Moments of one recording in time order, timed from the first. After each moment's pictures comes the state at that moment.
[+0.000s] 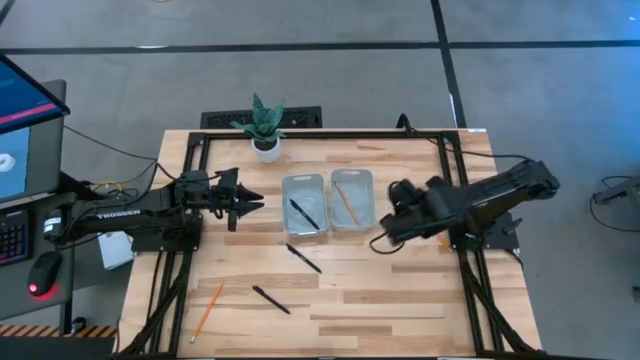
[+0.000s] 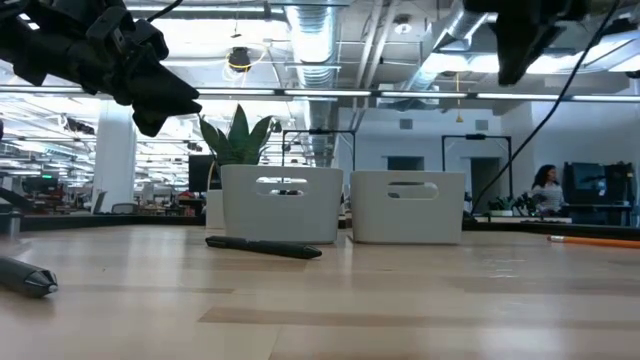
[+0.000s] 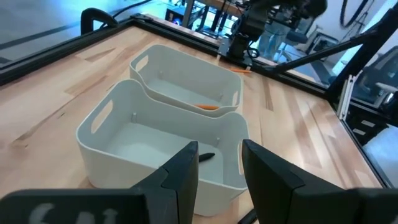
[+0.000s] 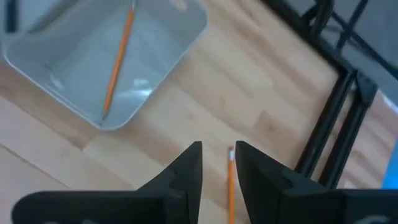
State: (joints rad) left arm 0.29 0.56 0.25 0.06 0.20 -0.27; right arm 0.32 1.46 1.37 -1.57 0.55 1.17
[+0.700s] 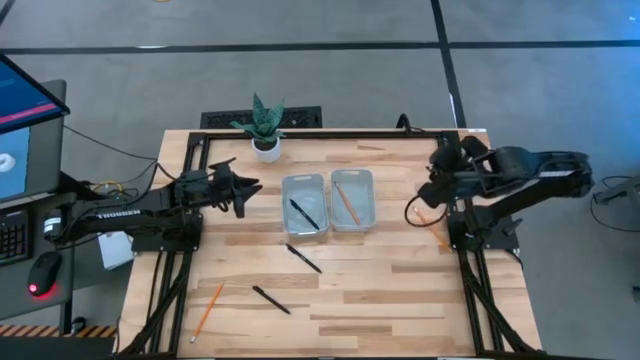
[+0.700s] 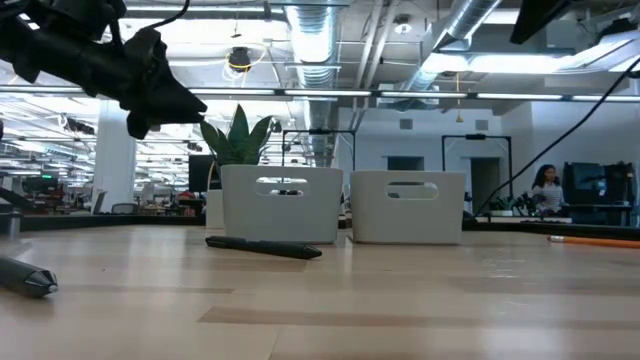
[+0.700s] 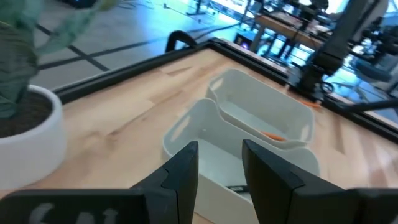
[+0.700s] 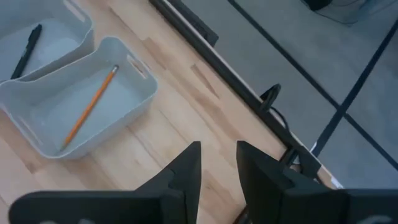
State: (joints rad) left arm 0.29 0.56 0.25 0.06 -0.11 -0.36; right arm 0.18 1.06 1.36 -1.57 0.71 0.68
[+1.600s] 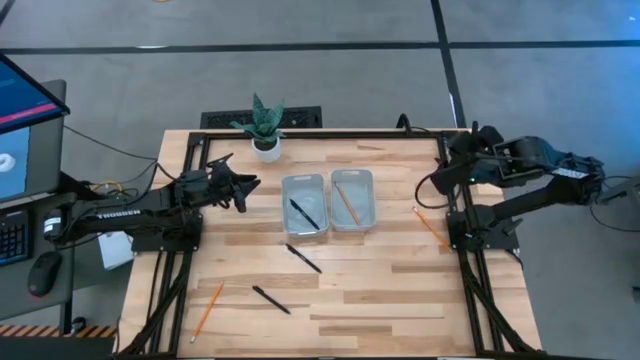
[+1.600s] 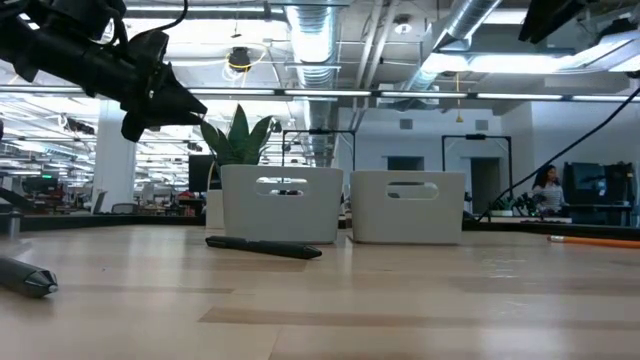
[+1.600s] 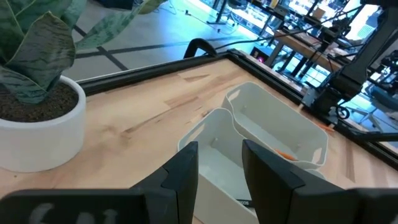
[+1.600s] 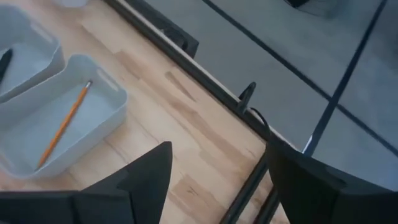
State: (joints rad) left arm 0.29 0.56 0.25 0.07 -0.20 -0.47; right arm 0.05 0.96 1.36 -1.57 0.72 0.62
